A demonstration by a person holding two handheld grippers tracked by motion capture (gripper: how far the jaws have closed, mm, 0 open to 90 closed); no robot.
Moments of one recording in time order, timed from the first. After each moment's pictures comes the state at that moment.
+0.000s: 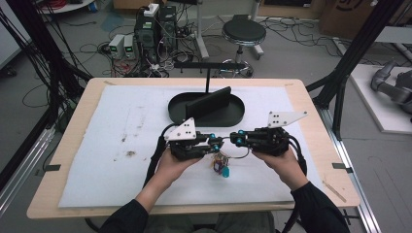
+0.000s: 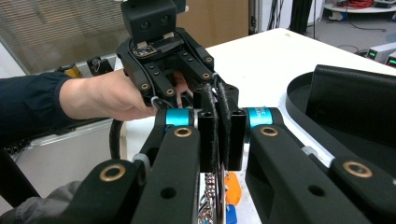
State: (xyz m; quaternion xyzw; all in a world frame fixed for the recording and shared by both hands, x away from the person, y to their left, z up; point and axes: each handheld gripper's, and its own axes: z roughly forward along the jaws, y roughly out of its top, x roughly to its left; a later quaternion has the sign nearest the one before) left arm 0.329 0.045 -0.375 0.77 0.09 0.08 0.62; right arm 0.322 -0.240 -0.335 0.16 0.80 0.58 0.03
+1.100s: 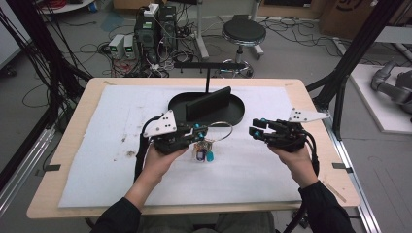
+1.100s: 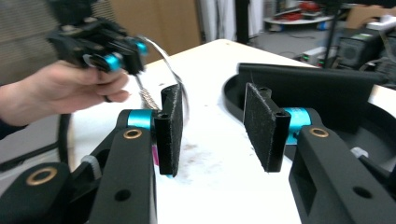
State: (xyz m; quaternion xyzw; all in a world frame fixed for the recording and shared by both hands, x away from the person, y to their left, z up) left arm 0.332 0.088 -0.357 0.74 0.12 0.15 0.65; right arm 0.335 -0.292 -0.346 0.25 0.76 0.59 0.10
